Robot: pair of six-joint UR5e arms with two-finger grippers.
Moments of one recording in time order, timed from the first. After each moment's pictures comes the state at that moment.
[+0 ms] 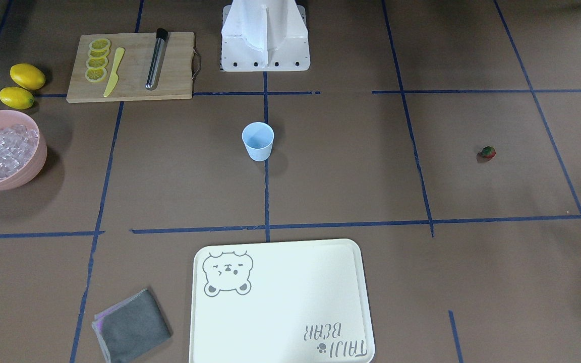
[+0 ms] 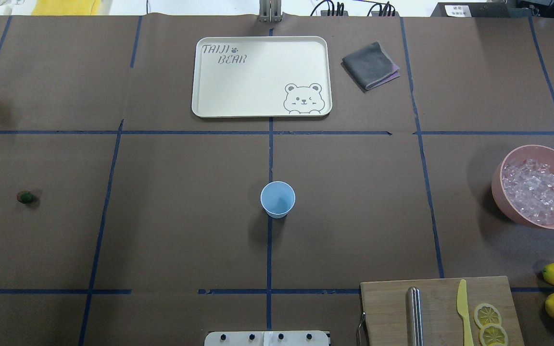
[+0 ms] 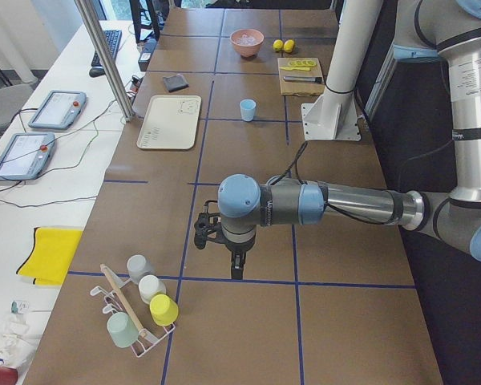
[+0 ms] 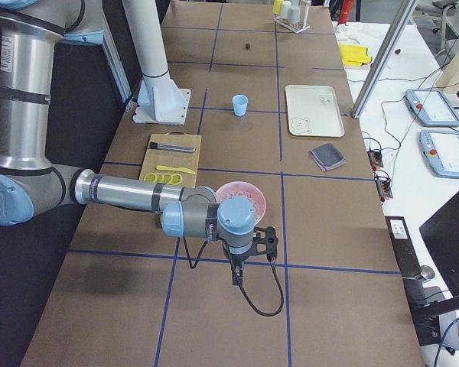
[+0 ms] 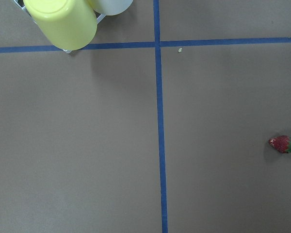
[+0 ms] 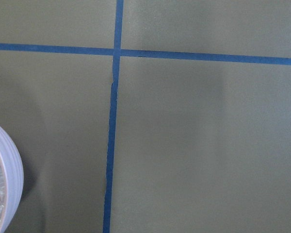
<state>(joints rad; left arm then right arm) -1.63 -1.36 -1.89 -1.43 -2.38 0.11 1.62 -1.74 1.65 -1.47 2.33 -0.07</state>
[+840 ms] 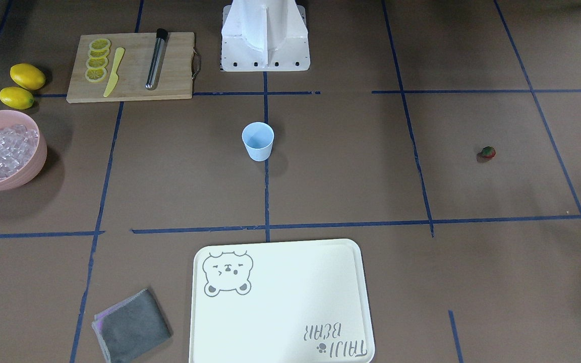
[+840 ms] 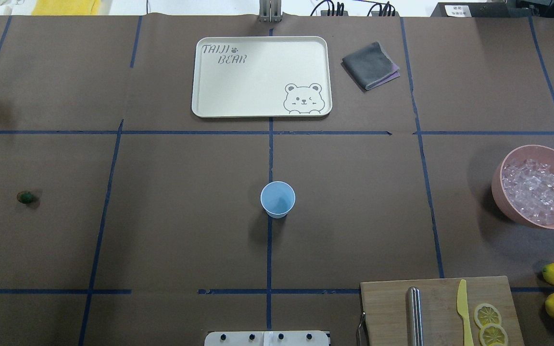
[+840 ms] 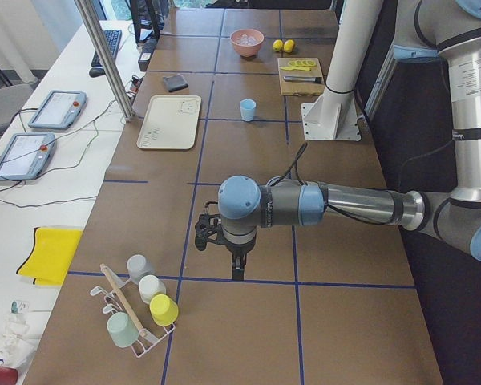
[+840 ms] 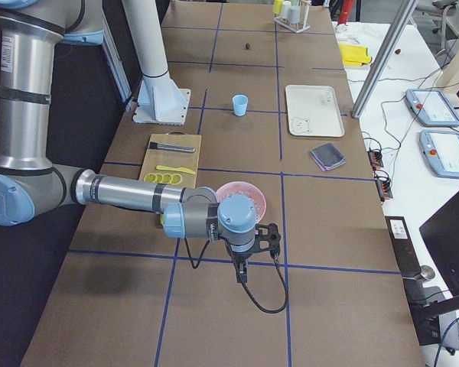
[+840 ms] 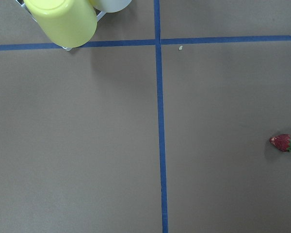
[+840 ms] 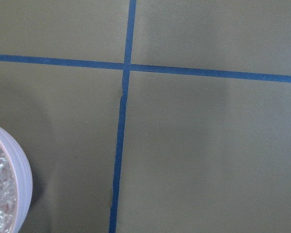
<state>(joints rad) -1.63 -1.36 -1.89 -1.43 -2.38 0.11 1.62 -1.74 1.64 -1.41 2.35 -0.05</state>
